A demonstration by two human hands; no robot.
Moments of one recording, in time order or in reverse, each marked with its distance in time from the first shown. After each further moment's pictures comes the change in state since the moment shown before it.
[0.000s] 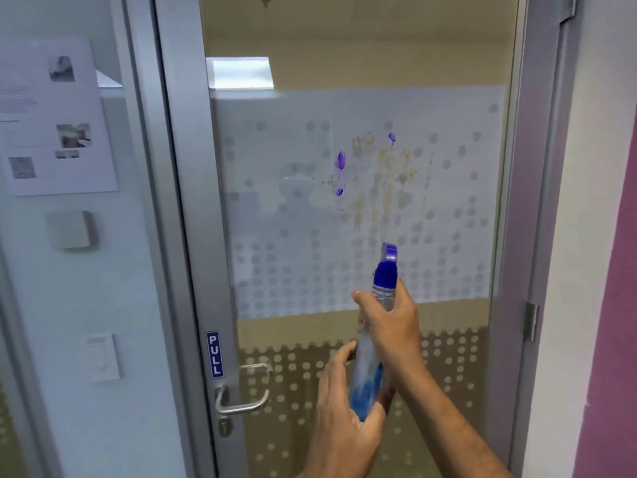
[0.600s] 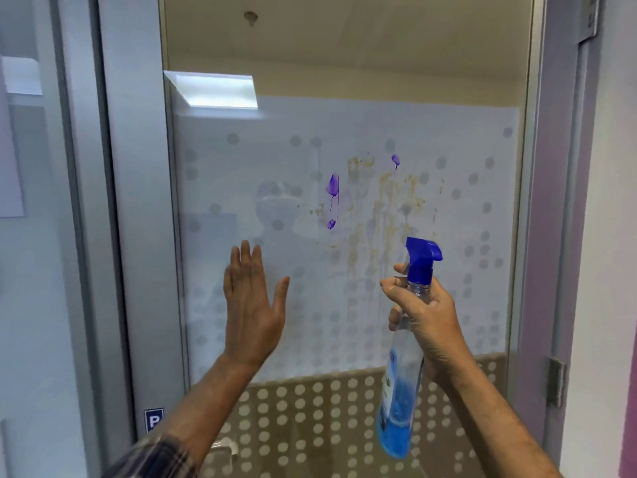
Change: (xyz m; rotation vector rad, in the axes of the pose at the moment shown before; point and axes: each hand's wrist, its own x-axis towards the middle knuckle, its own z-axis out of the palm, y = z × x) left_hand 0.302 -0.099 -0.043 0.559 0.354 0.406; right_hand 0.165 0.036 -0.027 0.093 -0.026 -0.024
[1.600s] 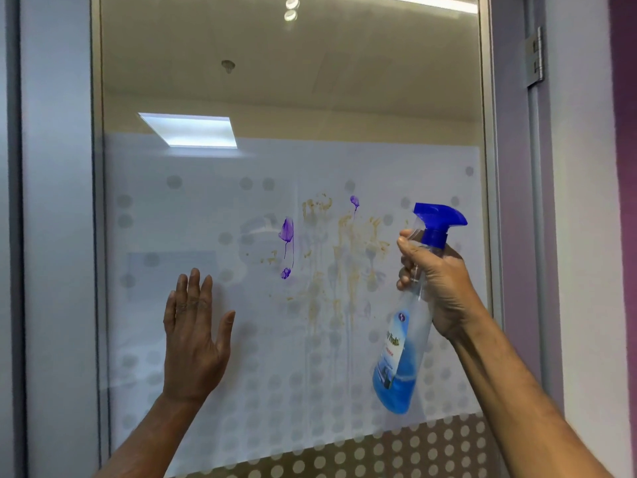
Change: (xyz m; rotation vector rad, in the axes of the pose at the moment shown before) left_hand 0.055 -0.035 0.049 0.211 0.173 0.178; right_hand 0.134 -0.060 -0.058 0.196 -0.013 -0.126
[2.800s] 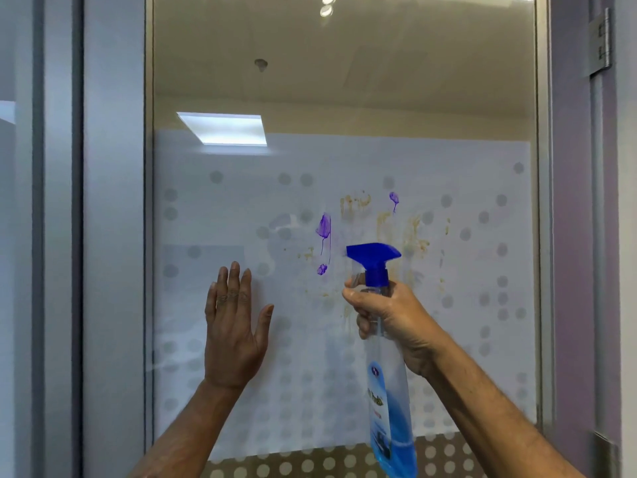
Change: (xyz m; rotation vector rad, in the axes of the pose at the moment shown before) left_hand 0.002 0.001 0.002 0.063 0.038 0.014; right_hand -0.033 0.058 0.073 -0.152 -0.342 0.257
